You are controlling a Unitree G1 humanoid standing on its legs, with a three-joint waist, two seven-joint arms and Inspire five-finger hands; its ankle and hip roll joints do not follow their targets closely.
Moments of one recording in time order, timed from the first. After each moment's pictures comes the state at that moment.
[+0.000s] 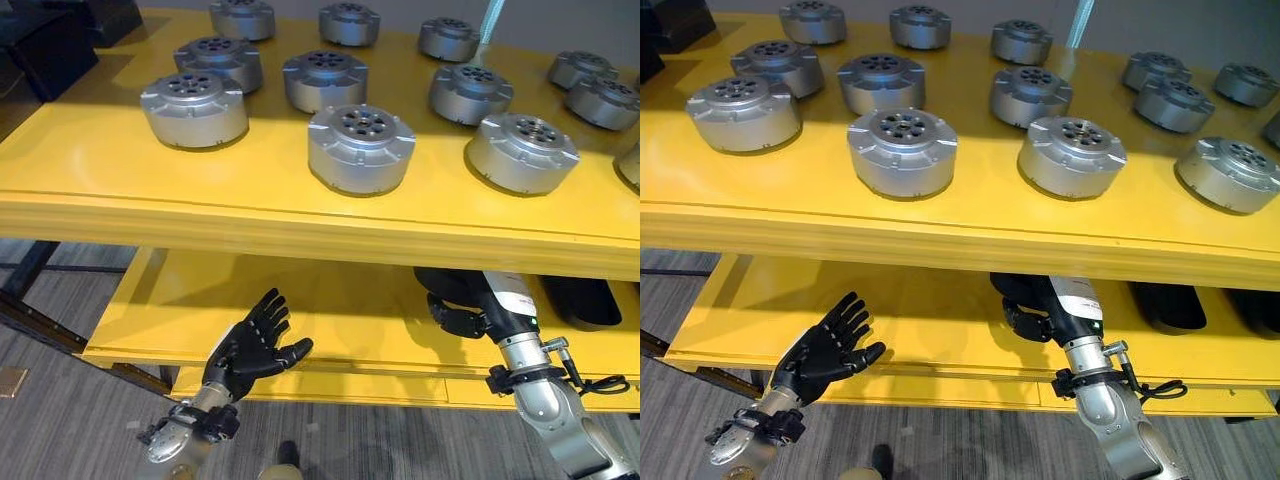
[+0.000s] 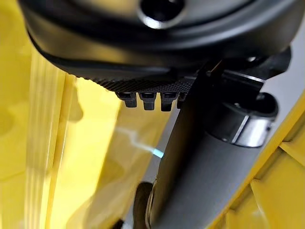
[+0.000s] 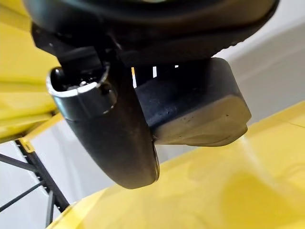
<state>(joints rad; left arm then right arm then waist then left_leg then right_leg) 0.28 0.46 -0.09 -0.03 -0.77 -0.05 -0.32 0.14 -0.64 0.16 -0.18 -0.43 -0.12 -0.30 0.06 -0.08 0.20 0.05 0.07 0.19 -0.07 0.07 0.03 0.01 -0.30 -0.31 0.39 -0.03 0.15</state>
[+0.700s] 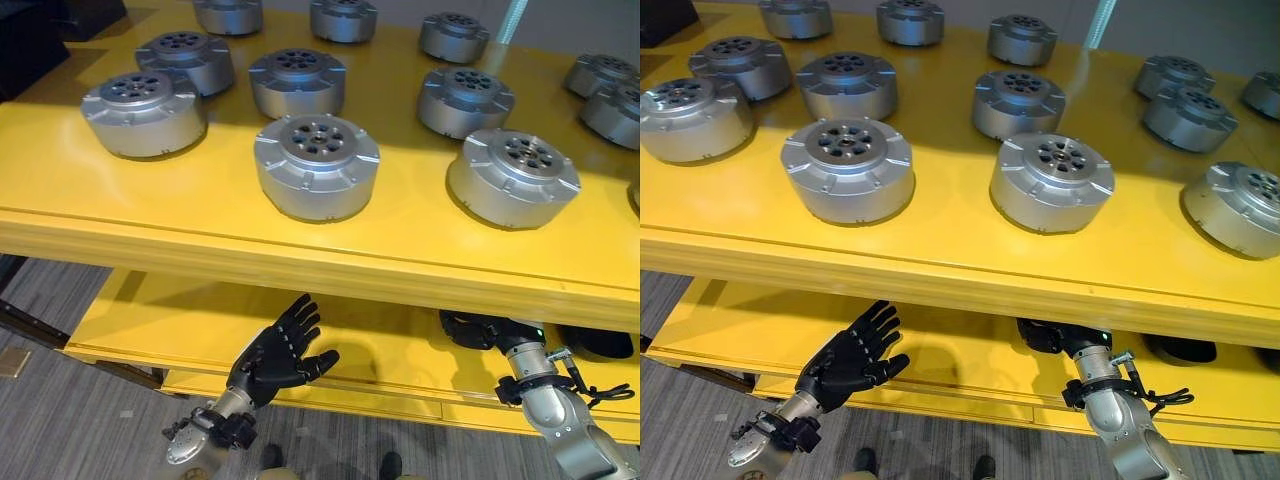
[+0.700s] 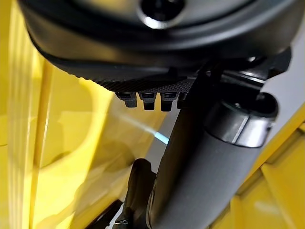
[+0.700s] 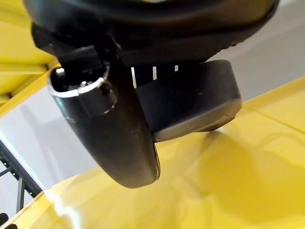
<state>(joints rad) 0.29 0.45 -0.17 -0.09 -0.79 -0.02 -0.34 0.14 -0.66 0.15 -0.10 -0.40 -0.10 -0.26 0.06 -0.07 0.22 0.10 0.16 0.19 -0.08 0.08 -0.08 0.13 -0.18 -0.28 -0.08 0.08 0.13</state>
